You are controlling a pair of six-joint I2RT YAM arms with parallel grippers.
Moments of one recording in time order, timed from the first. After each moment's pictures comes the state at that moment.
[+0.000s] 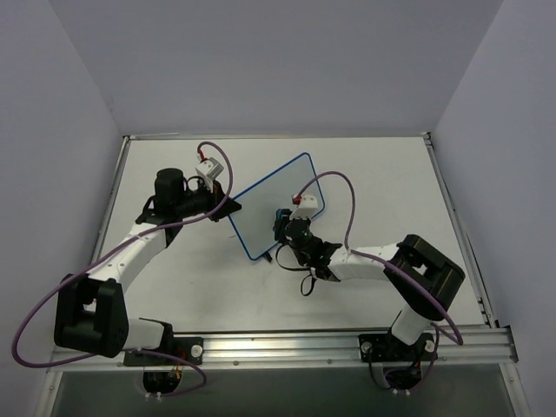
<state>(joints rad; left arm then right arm) -0.23 1.36 0.86 0.06 0.73 -0.04 0.90 1.65 0.70 0.55 0.55 0.56</state>
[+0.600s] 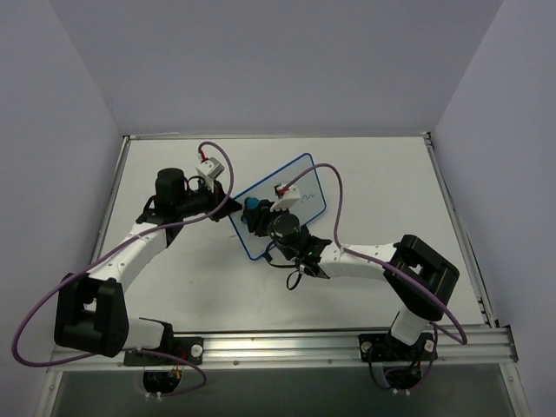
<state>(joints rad) -0.24 1.36 0.86 0.06 0.72 -0.04 0.96 1.67 0.85 0.66 0.43 0.58</state>
